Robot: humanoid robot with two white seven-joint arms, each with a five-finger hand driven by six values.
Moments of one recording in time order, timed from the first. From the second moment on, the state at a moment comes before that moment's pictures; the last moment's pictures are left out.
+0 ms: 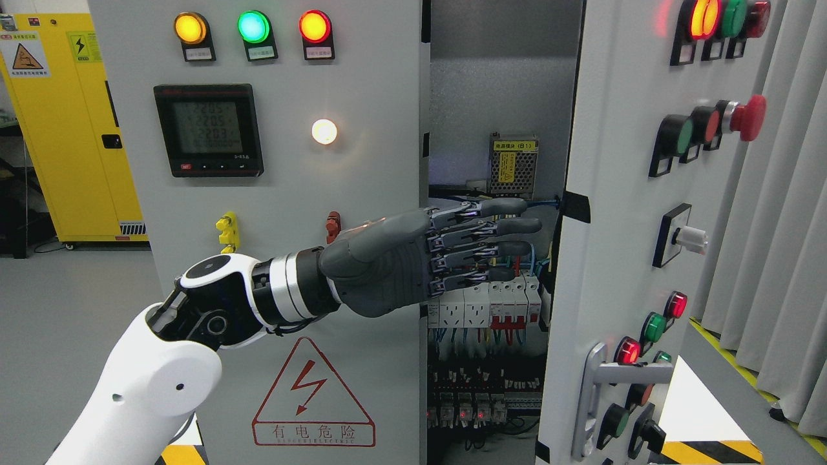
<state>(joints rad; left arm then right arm) -1.14 0.29 -0.52 -1.47 1.17 0.50 -0.71 0.00 0.13 0.17 -0.08 -0.08 0.03 -0.07</state>
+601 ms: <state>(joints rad) -1.20 0.15 -0.57 -1.39 1.15 0.51 -0.71 0.00 0.13 0.17 -0.08 -0.08 0.03 -0.07</state>
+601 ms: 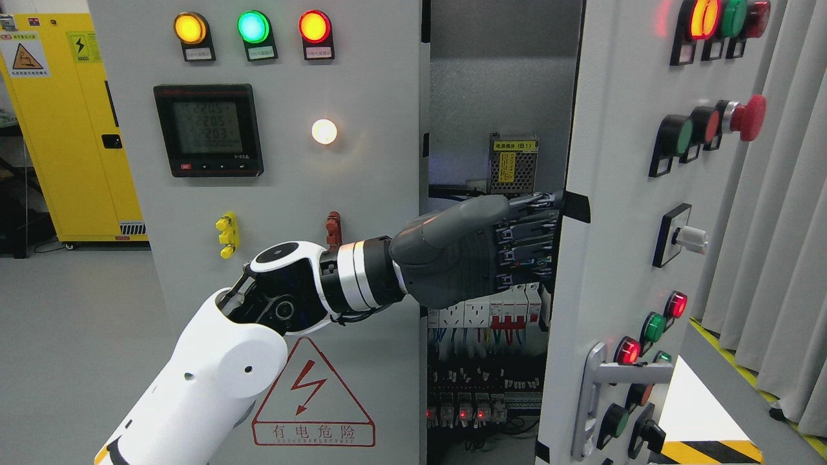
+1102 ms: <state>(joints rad) -1.22 0.06 -0.59 -1.35 1.12 0.51 -0.70 0.00 0.13 0.17 -0.08 -0.08 0.03 -0.07</state>
